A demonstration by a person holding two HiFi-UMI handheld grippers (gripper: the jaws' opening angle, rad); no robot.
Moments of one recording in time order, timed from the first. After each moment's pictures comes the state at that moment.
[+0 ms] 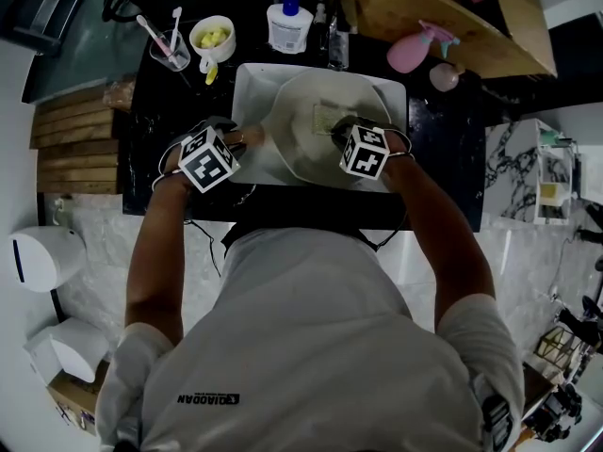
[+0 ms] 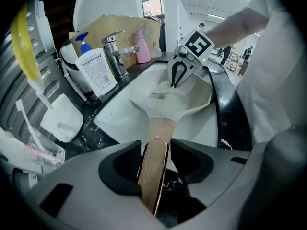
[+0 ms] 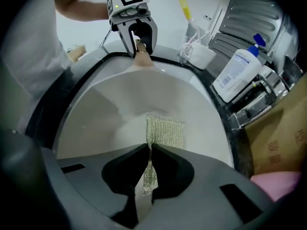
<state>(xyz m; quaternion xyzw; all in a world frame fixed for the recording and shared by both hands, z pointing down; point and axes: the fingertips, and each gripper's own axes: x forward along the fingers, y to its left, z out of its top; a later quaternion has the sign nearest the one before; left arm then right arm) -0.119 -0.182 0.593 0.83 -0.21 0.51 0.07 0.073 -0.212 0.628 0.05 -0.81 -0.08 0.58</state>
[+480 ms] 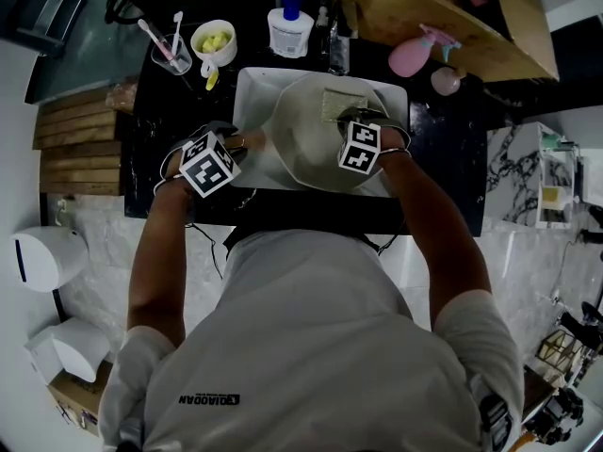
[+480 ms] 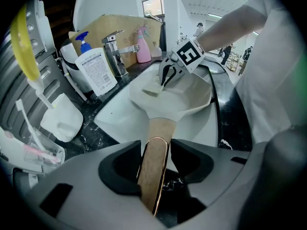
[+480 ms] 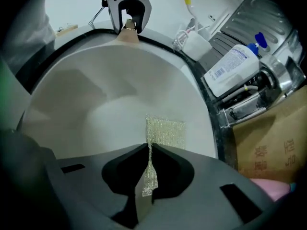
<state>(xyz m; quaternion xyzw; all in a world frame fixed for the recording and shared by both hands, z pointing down) -0.118 -0.182 0.593 0.83 -0.21 0.51 0.08 0.089 -0.265 0.648 0.11 -0.76 -0.15 0.62</state>
